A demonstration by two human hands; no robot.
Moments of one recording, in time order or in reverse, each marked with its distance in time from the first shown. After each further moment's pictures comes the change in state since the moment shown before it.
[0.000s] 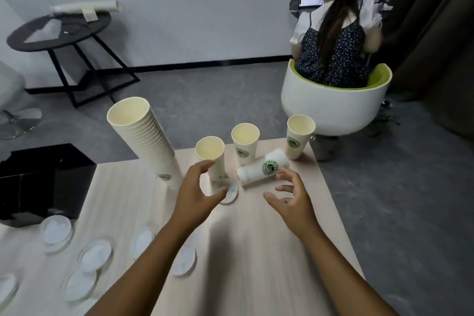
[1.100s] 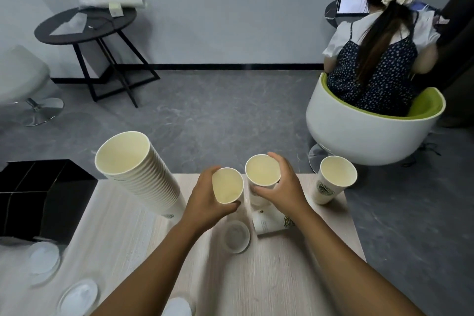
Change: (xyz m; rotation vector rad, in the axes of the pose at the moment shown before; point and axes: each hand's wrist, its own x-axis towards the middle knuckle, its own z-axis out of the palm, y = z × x) left_hand 0.133 -0.052 0.019 0.059 -0.010 -0.129; right_hand 0.198 -0.011 0.066 -0.275 -0.150 -0.179
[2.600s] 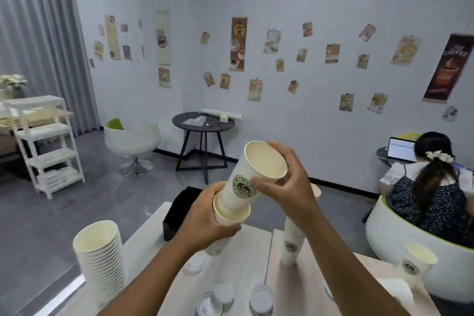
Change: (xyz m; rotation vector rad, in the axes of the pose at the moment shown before) left_hand -0.309 -0.050 -0.403 -0.114 0.409 0.319; right_hand -0.271 -0.464 0.178 0.365 -0.170 -0.610
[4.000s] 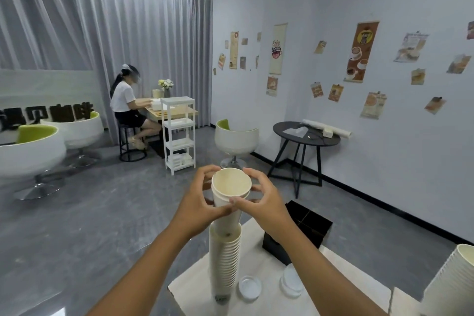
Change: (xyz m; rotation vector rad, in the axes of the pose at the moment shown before) left_hand -0.071 -0.054 -0.243 0.141 0.454 -0.211; right_hand 0.026 0.018 0.296 0.118 -0.503 0.084
